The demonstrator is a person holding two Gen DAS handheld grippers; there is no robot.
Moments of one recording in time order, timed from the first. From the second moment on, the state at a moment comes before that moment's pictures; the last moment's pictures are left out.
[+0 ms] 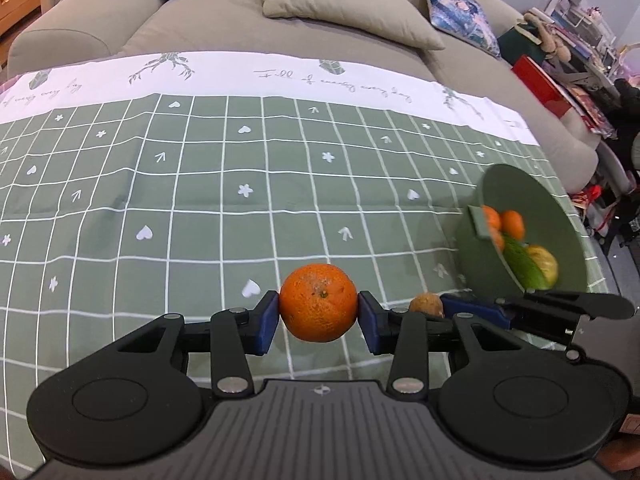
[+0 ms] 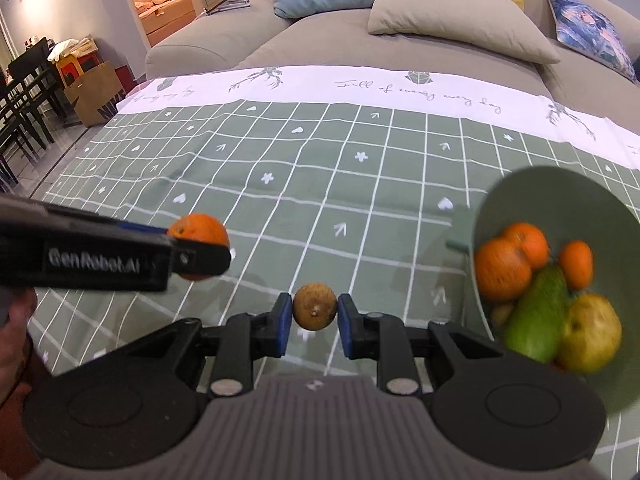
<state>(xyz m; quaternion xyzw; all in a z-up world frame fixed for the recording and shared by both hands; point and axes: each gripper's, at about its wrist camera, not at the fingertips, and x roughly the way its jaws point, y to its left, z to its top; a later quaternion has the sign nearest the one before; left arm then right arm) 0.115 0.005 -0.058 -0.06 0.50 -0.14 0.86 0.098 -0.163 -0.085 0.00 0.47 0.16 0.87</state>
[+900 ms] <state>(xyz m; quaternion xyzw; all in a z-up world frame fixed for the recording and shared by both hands) 0.069 -0.113 -0.008 -0.02 0.49 -0.23 0.84 0.005 -0.305 -0.028 0.10 0.43 0.09 0.89</state>
